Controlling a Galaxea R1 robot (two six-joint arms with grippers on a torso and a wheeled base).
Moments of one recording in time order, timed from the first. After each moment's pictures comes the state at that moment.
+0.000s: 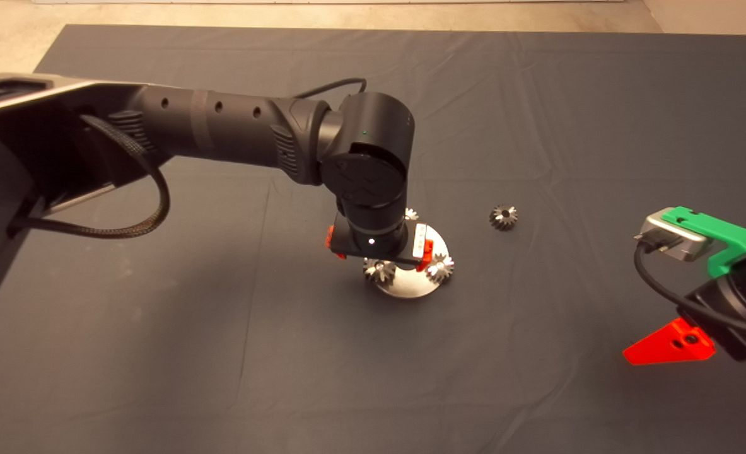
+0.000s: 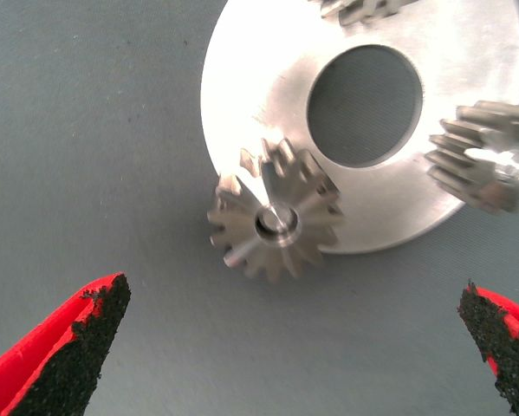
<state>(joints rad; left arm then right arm) -0.41 2.87 -1.08 0.35 1.53 -1.58 0.68 2.05 -0.45 0.15 -1.41 1.23</state>
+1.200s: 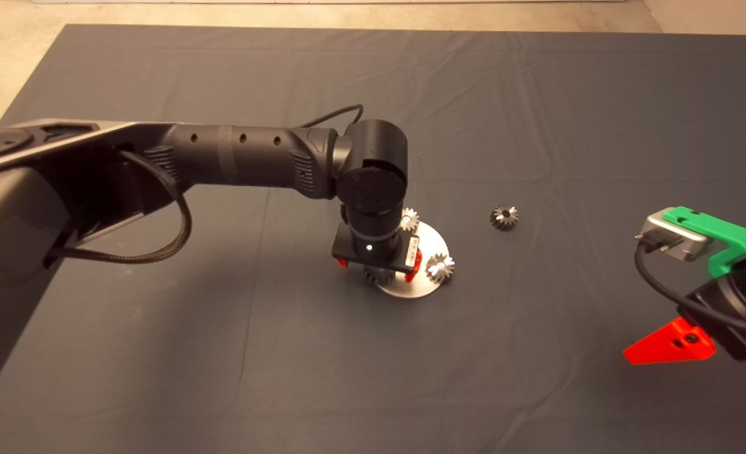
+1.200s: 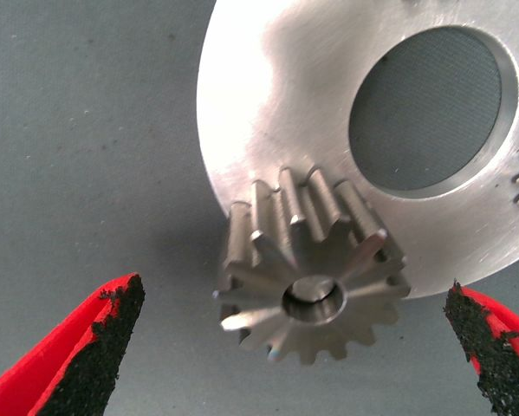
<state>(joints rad) -0.33 2.90 -1.22 0.36 1.53 -1.43 0.68 2.05 -0.45 0.15 -1.41 1.23</state>
